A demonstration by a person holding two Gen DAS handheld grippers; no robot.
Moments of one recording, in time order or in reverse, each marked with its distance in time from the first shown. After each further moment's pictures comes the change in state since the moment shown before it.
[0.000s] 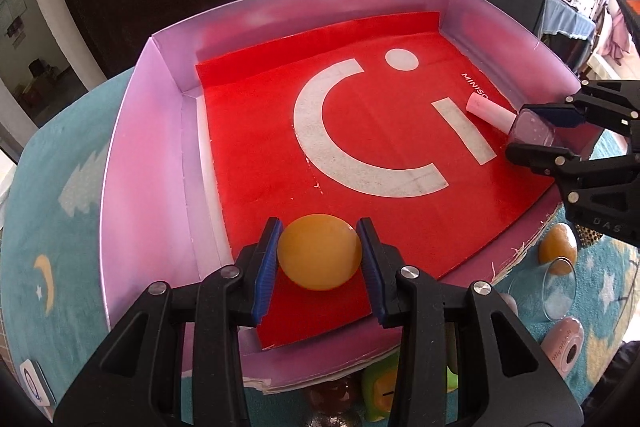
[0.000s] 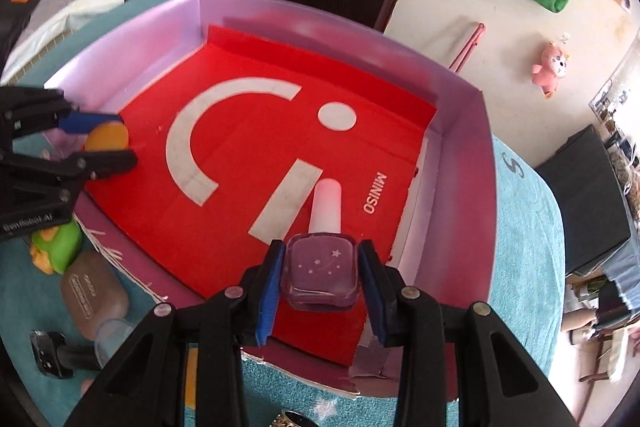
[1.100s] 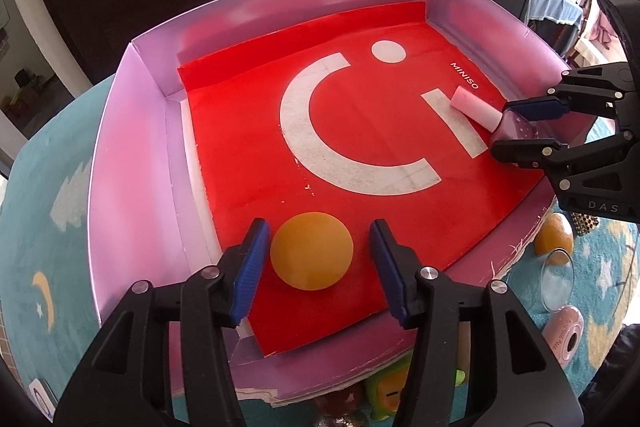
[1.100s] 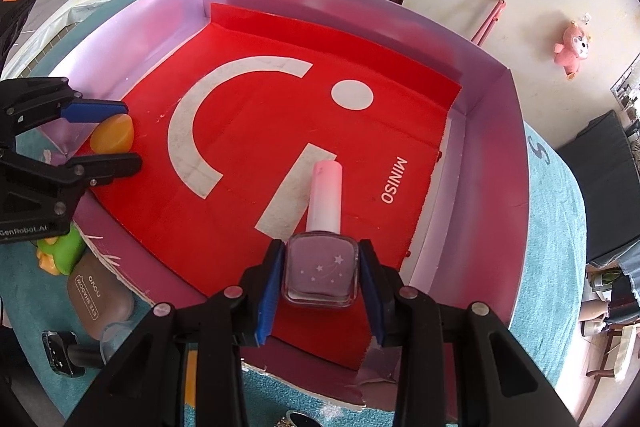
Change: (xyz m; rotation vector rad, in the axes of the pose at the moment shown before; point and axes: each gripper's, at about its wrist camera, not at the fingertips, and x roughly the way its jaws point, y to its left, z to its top) left arm 0.005 -0.002 0.003 0.051 0.023 -0.037; right arm 0.013 -0.007 0.011 0.017 0.094 0.081
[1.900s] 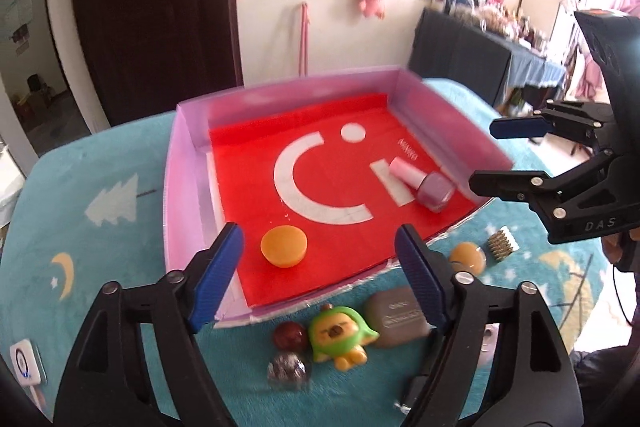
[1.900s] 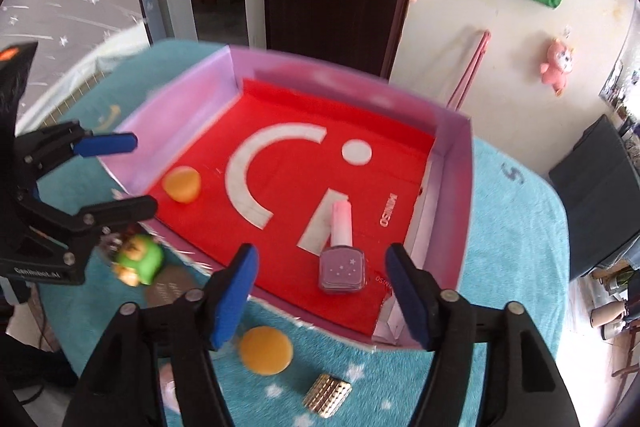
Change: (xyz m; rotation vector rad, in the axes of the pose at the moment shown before) left arm -0.098 -0.016 -0.022 -0.083 -0.285 -0.025; right arm -0.089 0.012 -0.013 0.051 -0.201 0.039
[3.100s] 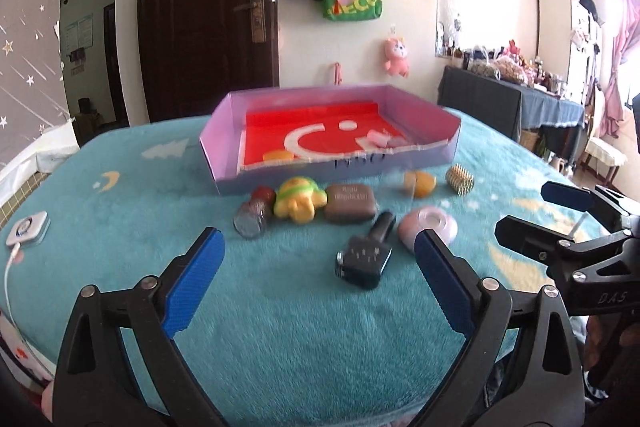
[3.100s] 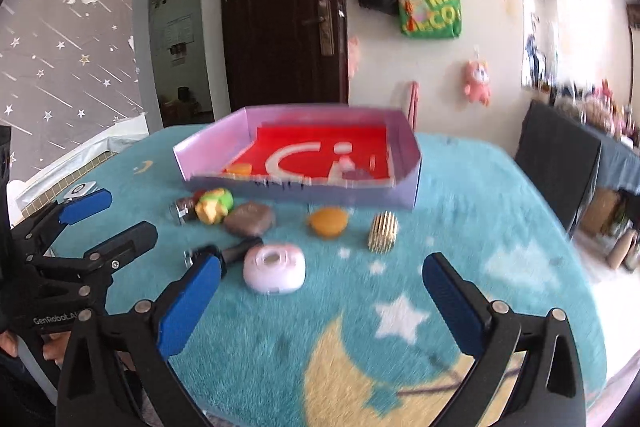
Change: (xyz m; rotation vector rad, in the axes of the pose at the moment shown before) left arm -0.075 -0.071 -0.158 -0.057 -0.267 0.161; right arm -0.079 0.075 -0.184 0.248 -0.397 -0.106
